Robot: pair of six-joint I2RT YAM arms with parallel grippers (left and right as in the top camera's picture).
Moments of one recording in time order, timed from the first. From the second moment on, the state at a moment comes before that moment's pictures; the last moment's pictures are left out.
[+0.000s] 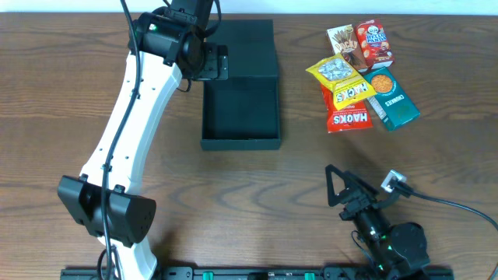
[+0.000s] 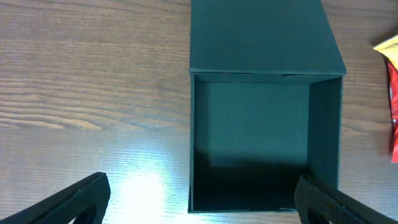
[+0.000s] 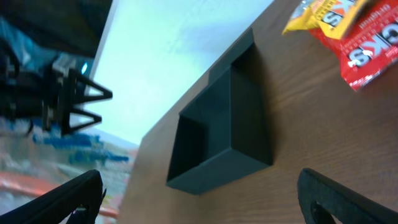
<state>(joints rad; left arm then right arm) -0.33 1.91 2.08 -1.31 -0.09 -0.32 0.33 0.01 0.16 -0.29 -0.08 1.03</state>
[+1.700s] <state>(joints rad) -0.24 1.91 2.08 -1.28 -0.08 -0.32 -0.18 1.77 0.92 0.08 -0.52 0.64</state>
